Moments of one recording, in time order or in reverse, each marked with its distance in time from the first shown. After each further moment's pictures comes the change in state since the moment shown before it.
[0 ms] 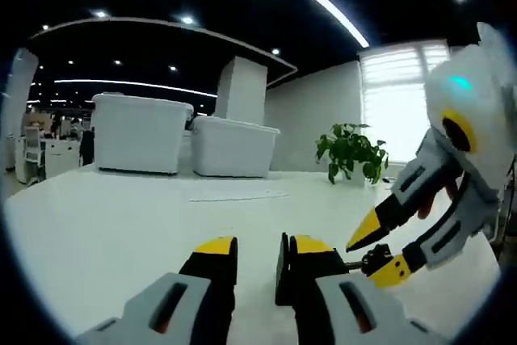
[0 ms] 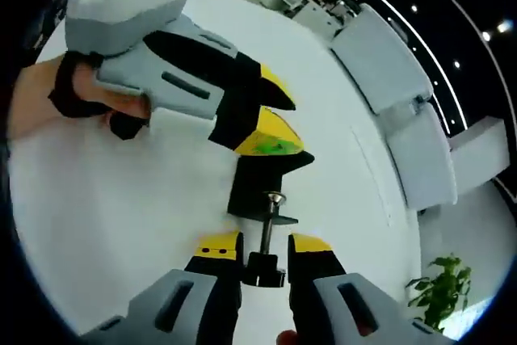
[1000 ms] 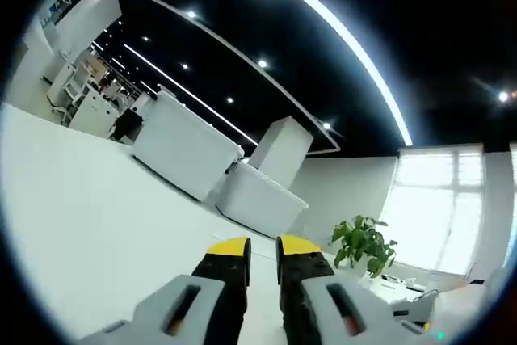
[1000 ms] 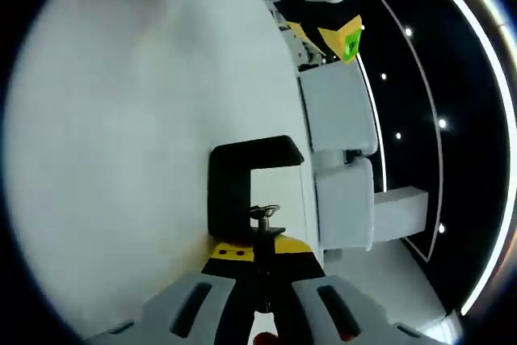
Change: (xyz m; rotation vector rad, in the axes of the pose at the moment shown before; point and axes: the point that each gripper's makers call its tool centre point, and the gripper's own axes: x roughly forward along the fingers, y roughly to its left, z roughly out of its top) left arm -0.025 0.052 0.037 -0.298 -0.227 0.152; right arm 0.003 -0.021 0.003 -0.362 -0.101 -0.504
